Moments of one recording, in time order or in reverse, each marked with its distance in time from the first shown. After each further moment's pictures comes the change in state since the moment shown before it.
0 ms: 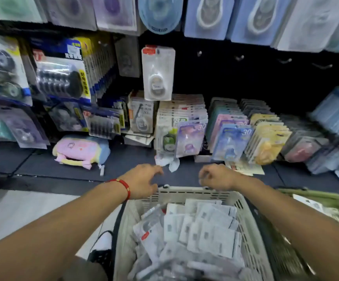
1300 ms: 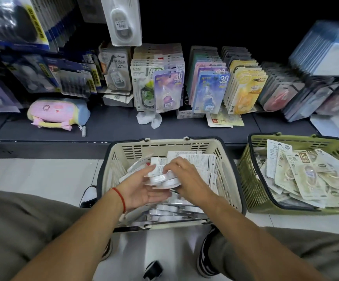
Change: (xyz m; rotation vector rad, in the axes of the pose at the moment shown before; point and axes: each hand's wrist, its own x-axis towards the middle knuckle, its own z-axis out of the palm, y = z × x) left_hand -0.035 0.029 0.173 -1.748 -0.275 -0.617; right_hand -0.090 0.010 0.171 0.168 0.419 -0.421
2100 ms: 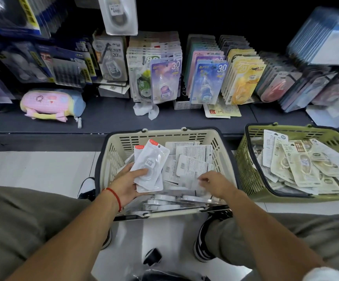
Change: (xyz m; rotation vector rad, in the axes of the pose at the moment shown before) left_hand 0.008 -0.021 -0.034 -0.040 0.082 0.262; right_hand -0.056 0.083 -0.004 0.038 -0.351 0.753
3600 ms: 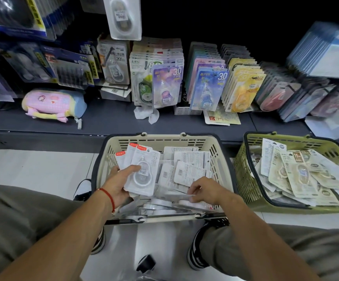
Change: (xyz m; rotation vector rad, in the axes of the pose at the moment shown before) left_hand -0.015 0.015 0.011 -0.030 0.152 0.074; right_hand -0.004 -0.018 -0.009 0.052 -0.162 -0.072
